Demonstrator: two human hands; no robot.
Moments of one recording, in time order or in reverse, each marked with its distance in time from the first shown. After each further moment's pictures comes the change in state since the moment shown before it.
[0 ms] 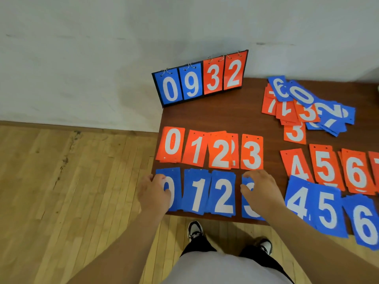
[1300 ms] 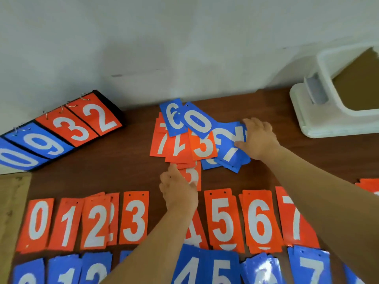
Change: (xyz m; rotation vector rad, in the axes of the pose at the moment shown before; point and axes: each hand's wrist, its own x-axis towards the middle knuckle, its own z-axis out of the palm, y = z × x) left_hand 0.008 0.496 0.168 -0.079 -0.096 -0.039; right_hand 0.336 0.293 -0.252 -0.169 0.006 0.063
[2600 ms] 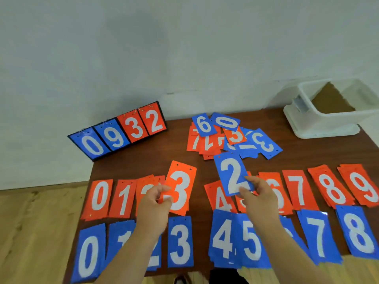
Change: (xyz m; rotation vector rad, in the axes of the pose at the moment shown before) left_hand -0.095 -0.202 -0.168 -0.632 -0.074 0.242; right_hand -0.319 -0.135 0.057 1.149 0.330 0.249
